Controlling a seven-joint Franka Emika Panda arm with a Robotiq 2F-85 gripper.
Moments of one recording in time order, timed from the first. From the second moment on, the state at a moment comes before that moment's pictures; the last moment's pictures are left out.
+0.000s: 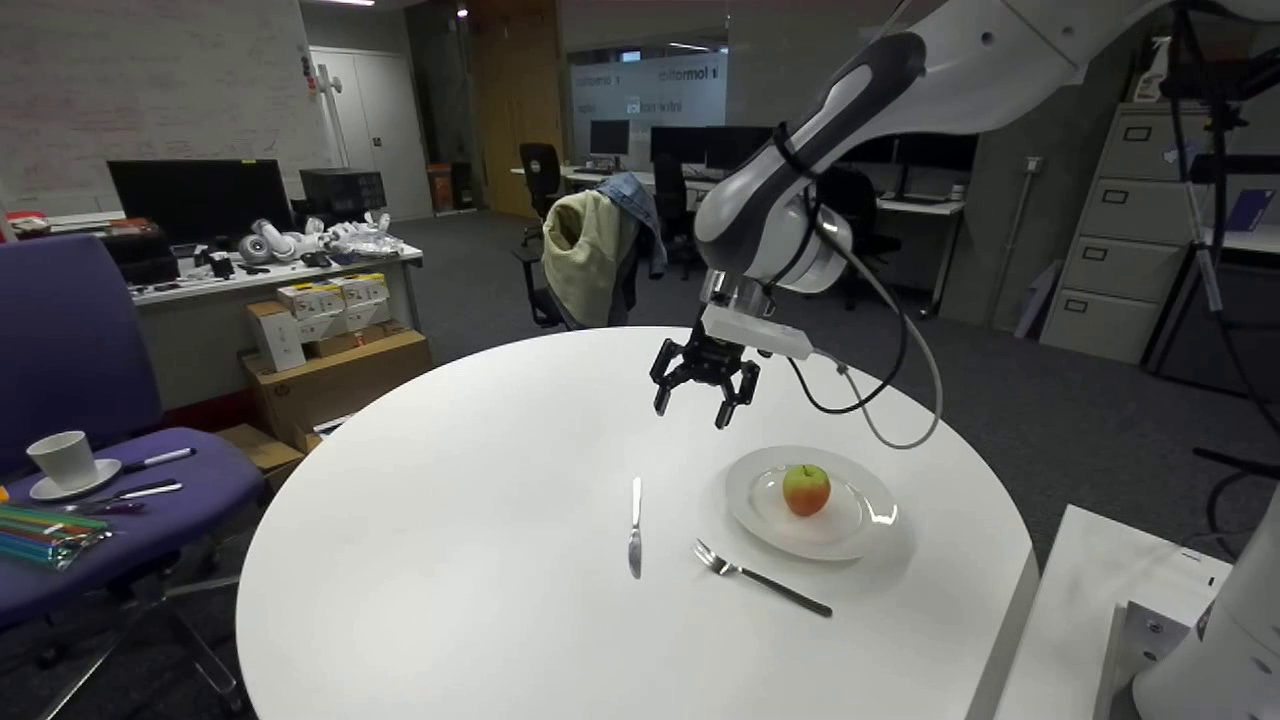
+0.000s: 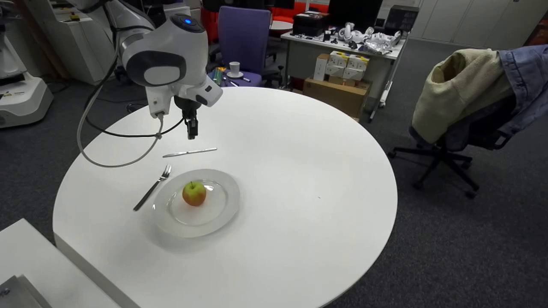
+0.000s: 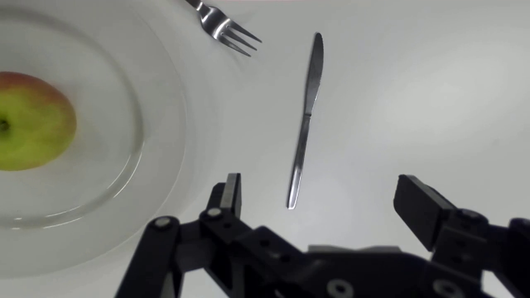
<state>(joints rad) -0.01 0.25 0.05 -2.19 0.56 2.51 0.20</state>
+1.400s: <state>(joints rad) 0.19 0.65 -0.02 -1.85 0.28 2.48 0.78</state>
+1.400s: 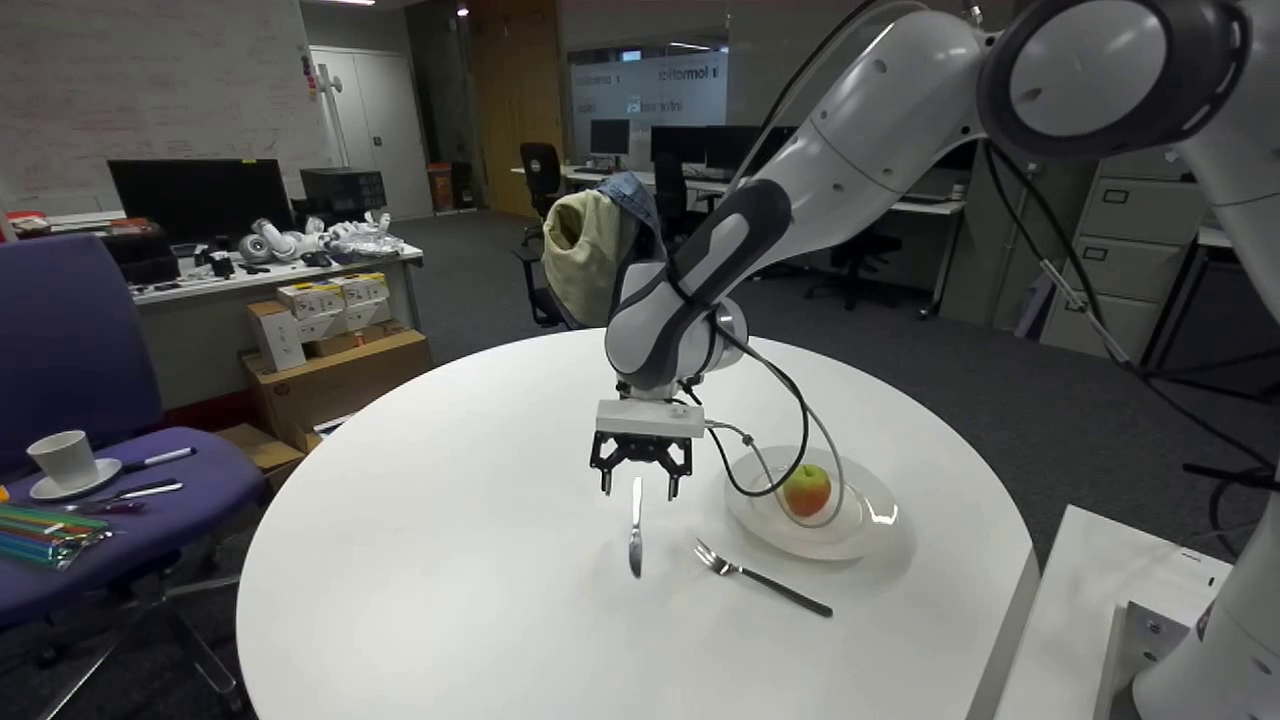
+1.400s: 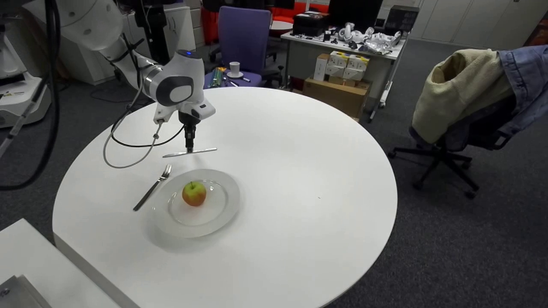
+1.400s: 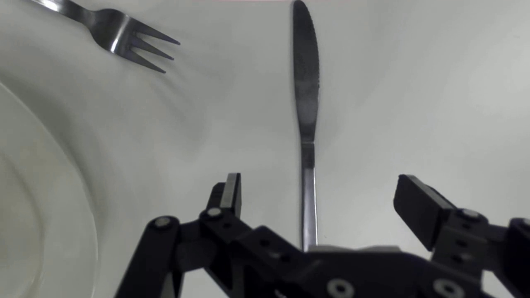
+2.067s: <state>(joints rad) 0.20 0.71 -0.06 -1.80 0.17 2.41 0.82</state>
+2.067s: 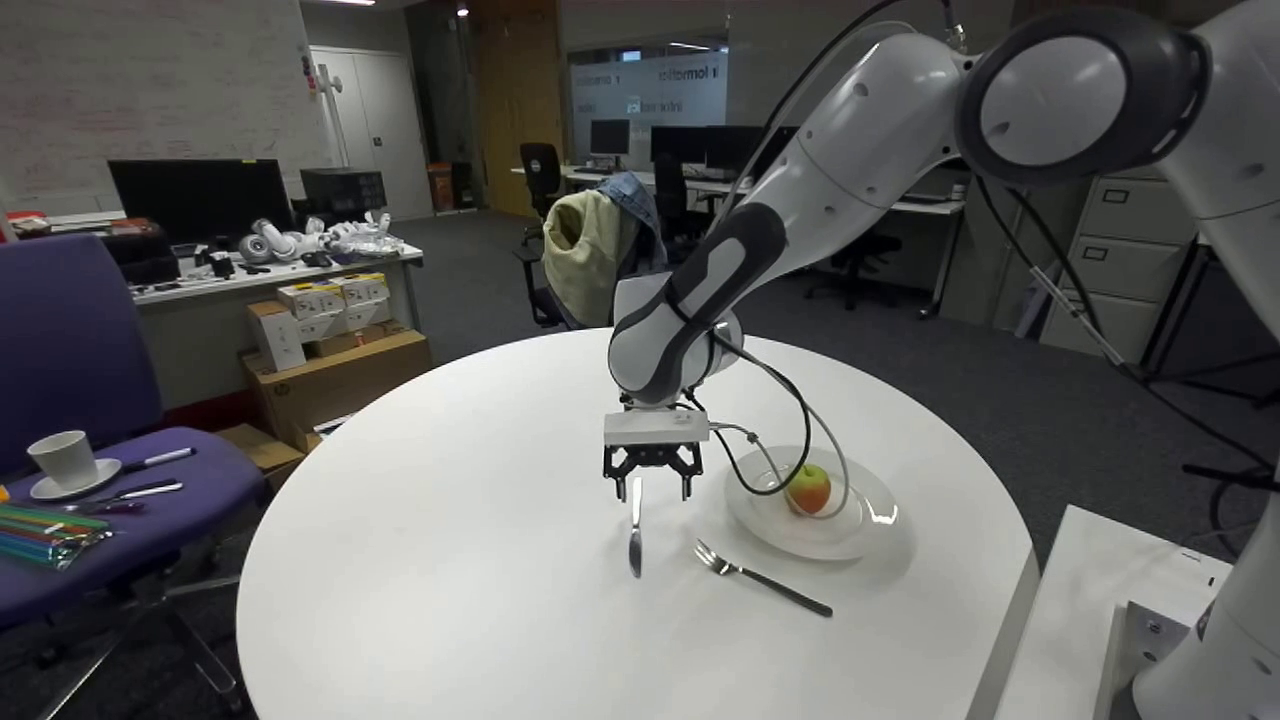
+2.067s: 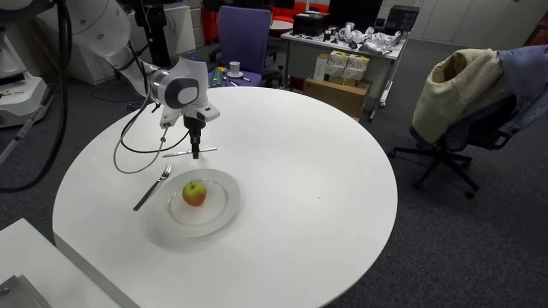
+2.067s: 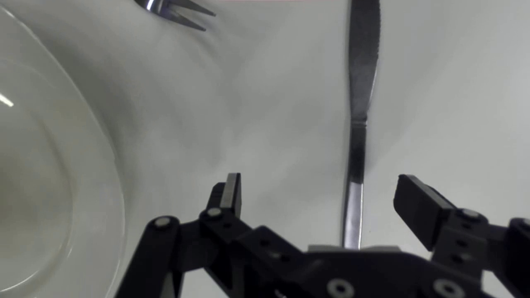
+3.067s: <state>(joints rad) 0.24 0.73 -0.08 -1.77 0.08 2.42 0.87</state>
